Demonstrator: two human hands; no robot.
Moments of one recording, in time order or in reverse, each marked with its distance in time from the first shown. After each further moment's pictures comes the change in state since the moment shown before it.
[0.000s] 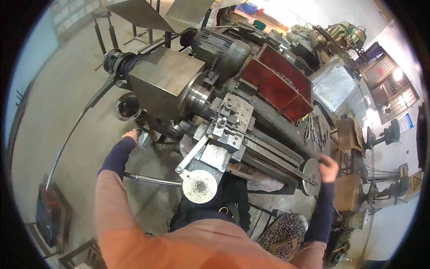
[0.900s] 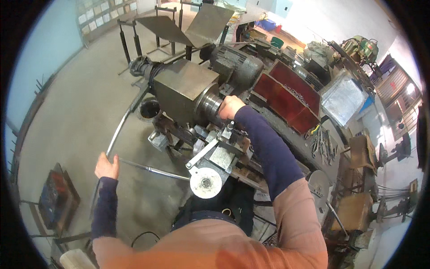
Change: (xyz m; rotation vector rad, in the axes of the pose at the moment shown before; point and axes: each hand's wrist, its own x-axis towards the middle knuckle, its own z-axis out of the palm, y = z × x) left_hand -0.278 -0.004 -0.140 -0.082 0.712 -0.593; right_hand 0.093 -0.320 0.274 -0.139 -0.734 -0.654
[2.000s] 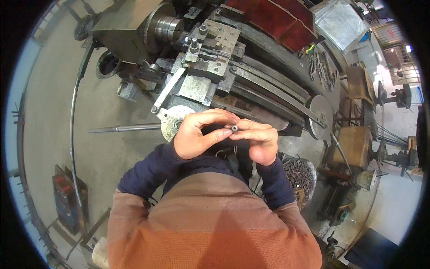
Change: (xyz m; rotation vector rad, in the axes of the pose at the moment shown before) left_hand -0.156 0.259 -0.070 -1.603 -1.252 0.798; right_hand -0.295 -0.033 0.075 1.156 0.485 -0.324
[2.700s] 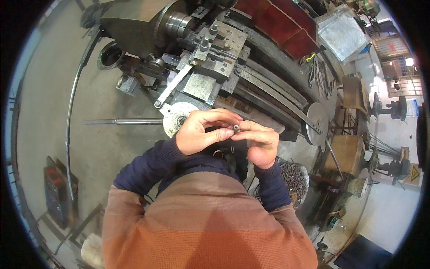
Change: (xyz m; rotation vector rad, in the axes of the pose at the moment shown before) left_hand -0.007 -0.005 -0.004 -0.221 -0.010 -0.058; right_hand 0.002 -0.009 0.010 -0.122 0.025 0.041
